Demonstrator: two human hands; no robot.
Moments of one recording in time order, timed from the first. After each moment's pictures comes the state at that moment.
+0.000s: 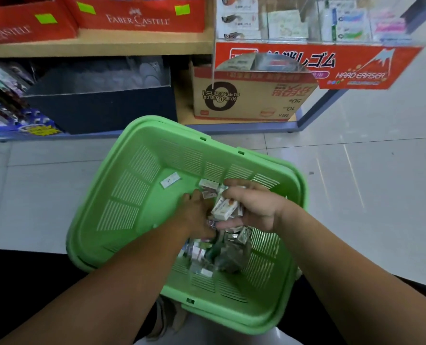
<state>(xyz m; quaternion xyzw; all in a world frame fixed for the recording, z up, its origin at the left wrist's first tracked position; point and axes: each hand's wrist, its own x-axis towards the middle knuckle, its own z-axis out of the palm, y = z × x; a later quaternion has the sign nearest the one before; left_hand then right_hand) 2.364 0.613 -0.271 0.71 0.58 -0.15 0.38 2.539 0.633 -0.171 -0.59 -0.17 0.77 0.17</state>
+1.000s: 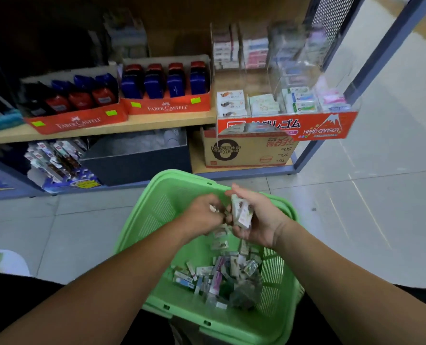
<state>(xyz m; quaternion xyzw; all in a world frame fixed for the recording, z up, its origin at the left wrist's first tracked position) 2.355 0.649 -0.120 0.55 0.63 0.11 0.54 2.521 0.637 -0.090 -0.48 -0.14 0.82 0.28</state>
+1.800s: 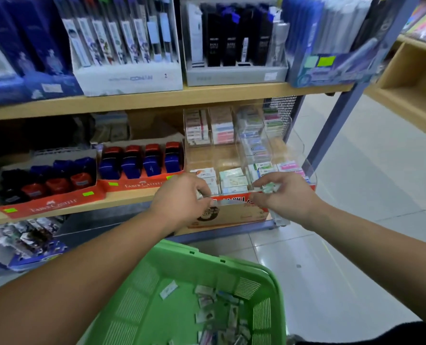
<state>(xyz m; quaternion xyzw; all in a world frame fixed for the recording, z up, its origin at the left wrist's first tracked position) 2.378 0.773 0.033 0.77 0.58 0.19 0.18 2.624 0.744 0.047 -0.69 -0.57 0.35 0.28</state>
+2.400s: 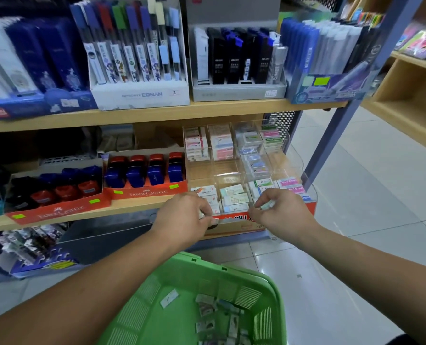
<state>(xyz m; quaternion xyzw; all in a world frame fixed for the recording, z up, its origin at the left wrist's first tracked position) 2.373 0.749 0.031 0.77 0.58 0.18 0.18 2.607 0.729 0.045 -0.72 -0.58 0.28 0.25</state>
